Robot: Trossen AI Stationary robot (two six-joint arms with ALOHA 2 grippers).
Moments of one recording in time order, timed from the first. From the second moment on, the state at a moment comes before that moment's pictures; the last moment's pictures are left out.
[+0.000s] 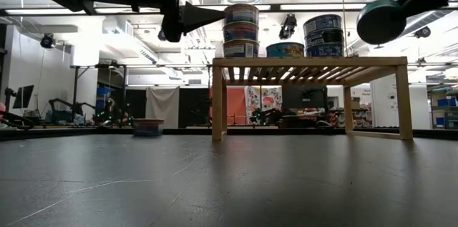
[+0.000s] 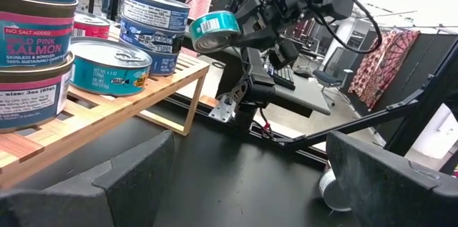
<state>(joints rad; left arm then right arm) -0.17 1.46 0.63 0.86 -0.36 -0.34 0.61 0.65 0.88 -1.44 0.98 0.39</state>
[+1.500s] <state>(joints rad) -0.16 1.46 0.63 0.87 -0.36 -0.34 0.47 0.88 0.88 -1.46 0.92 0.38</state>
